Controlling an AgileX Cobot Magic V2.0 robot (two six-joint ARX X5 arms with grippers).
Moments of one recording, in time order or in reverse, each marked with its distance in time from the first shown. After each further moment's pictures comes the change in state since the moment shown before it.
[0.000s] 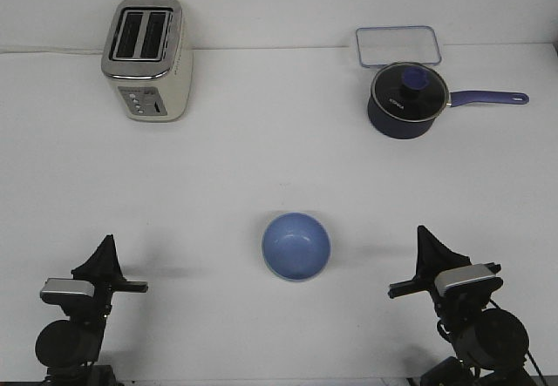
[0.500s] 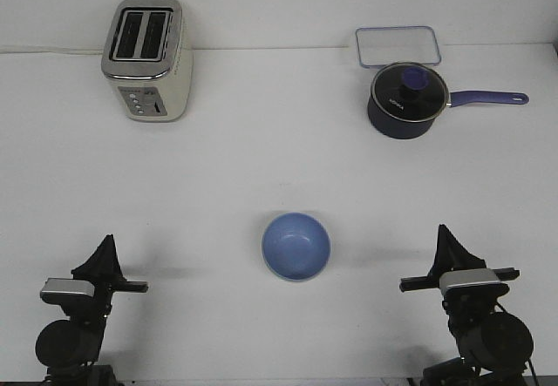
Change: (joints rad) left arm 0.000 0.000 0.000 0.000 0.000 0.000; right arm -0.216 -0.071 -0.075 0.041 -0.068 -0.164
